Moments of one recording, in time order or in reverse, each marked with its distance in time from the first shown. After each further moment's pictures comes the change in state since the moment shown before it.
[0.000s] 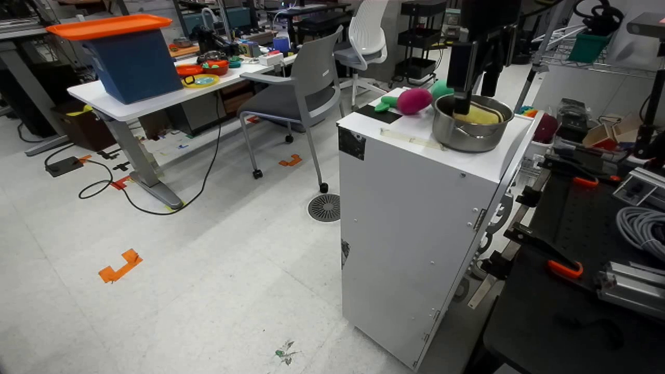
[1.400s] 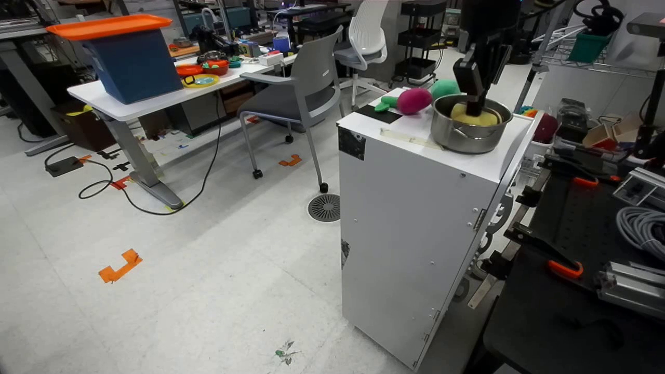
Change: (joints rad) arm 0.000 0.006 -0.003 0.000 -0.002 0.000 0.000
